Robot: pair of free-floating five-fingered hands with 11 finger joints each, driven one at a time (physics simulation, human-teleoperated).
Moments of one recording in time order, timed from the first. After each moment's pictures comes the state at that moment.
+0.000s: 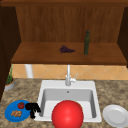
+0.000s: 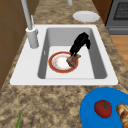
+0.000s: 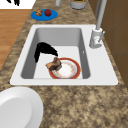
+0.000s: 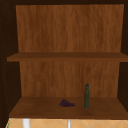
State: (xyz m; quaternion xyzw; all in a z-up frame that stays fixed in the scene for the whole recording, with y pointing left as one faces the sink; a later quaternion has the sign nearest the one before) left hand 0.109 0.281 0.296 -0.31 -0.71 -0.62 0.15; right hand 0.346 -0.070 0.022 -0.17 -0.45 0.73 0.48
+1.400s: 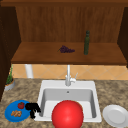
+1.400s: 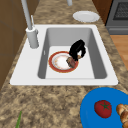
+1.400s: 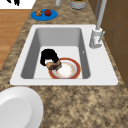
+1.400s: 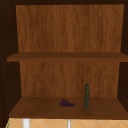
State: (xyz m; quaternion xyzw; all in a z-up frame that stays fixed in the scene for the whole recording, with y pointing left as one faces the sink) left hand 0.109 0.281 0.296 -0.31 -0.71 -0.62 0.15; right hand 0.363 -0.070 -0.041 -0.20 -0.53 0.69 0.44
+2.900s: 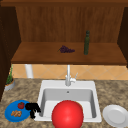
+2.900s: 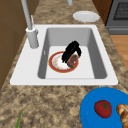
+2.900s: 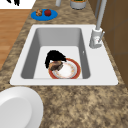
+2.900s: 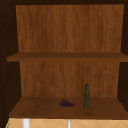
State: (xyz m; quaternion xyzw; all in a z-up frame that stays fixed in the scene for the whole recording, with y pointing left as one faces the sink) left hand 0.109 0.281 0.296 -0.31 -0.71 -0.62 0.15; right hand 0.403 -0.070 -0.048 -0.18 -0.50 0.71 0.47
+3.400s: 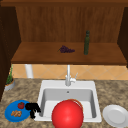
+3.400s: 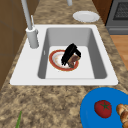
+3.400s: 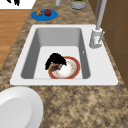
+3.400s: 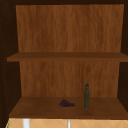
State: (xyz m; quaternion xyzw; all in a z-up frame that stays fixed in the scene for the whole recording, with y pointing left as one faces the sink) left hand 0.109 0.281 0.296 -0.31 -0.71 -0.62 0.15; right hand 0.417 -0.069 -0.069 -0.14 -0.45 0.72 0.52
